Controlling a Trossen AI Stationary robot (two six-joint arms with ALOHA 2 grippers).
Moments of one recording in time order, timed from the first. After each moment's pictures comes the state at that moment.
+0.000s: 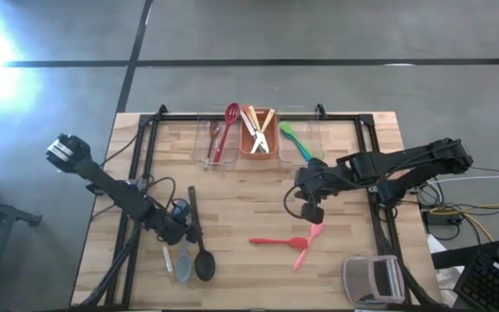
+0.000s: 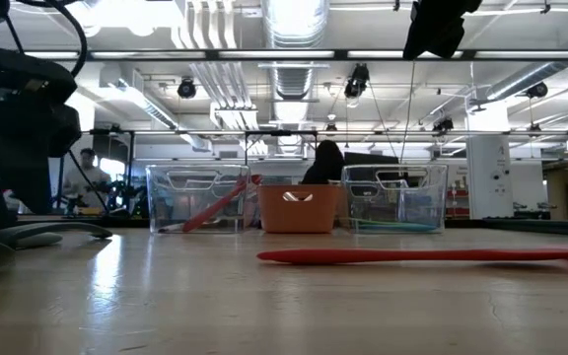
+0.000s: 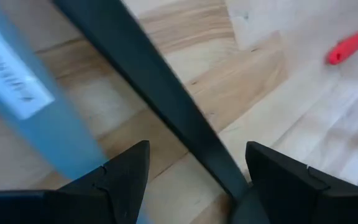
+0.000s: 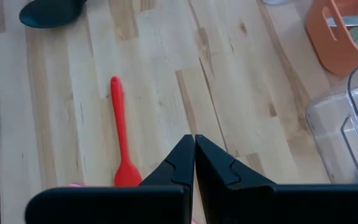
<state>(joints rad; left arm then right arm) -0.61 1.21 0.44 -0.19 -0.26 -1.71 0.18 1.33 1.22 -0.87 0.11 0.44</state>
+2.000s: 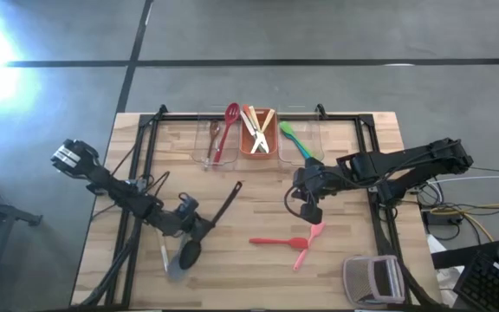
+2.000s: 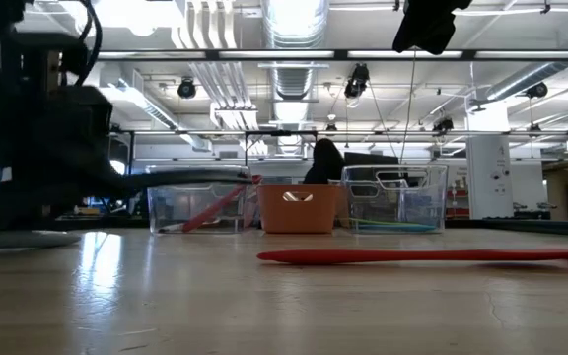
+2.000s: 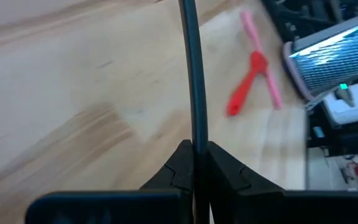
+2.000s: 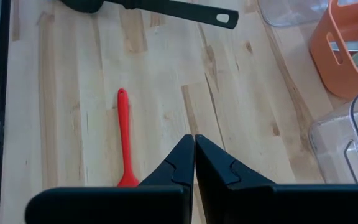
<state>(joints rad) -0.55 1.34 0.25 0.56 -0.46 -1.28 0.18 1.33 1.22 -0.81 0.11 0.39</state>
